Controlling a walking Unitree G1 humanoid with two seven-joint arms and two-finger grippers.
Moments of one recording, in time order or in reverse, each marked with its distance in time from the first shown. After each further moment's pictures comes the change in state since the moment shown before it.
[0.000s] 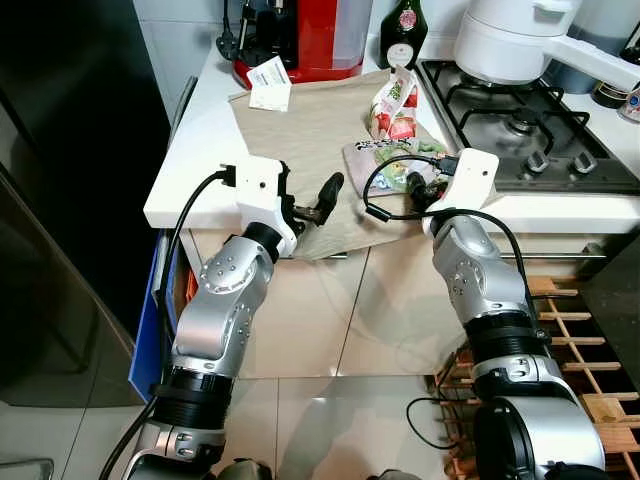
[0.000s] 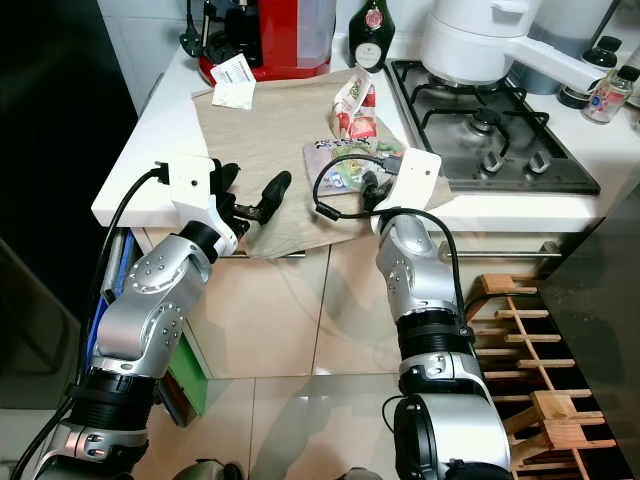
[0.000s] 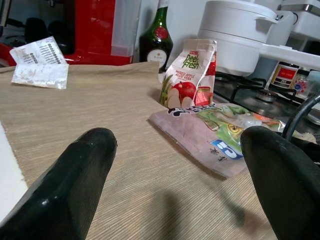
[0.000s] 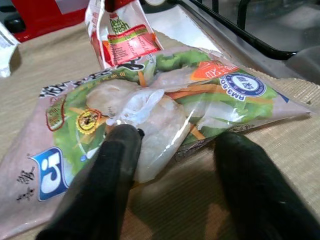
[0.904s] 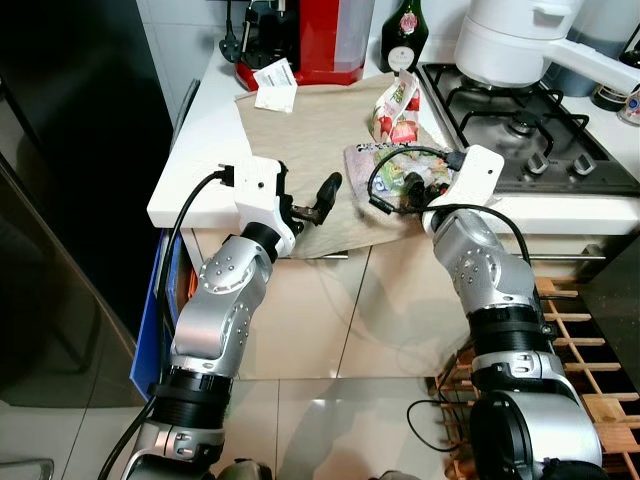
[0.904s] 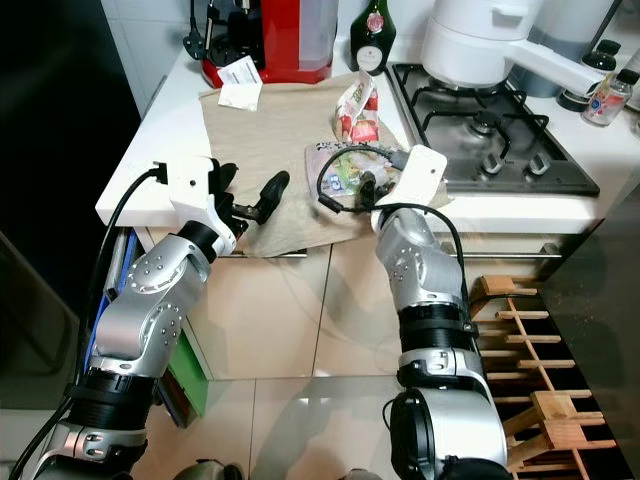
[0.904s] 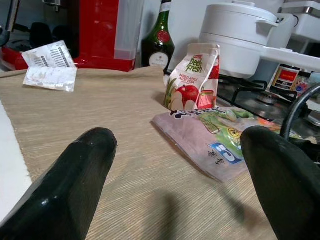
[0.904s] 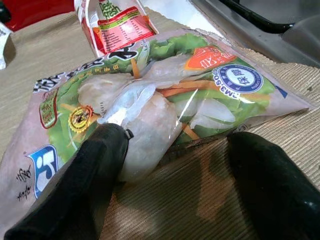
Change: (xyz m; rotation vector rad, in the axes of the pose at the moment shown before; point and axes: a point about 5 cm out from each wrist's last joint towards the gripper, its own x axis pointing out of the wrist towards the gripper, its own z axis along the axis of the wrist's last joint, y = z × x) left arm 0.000 0.001 0.000 0.003 0.000 0.005; right arm 0.000 -0.001 0.003 0.058 0.110 -0.063
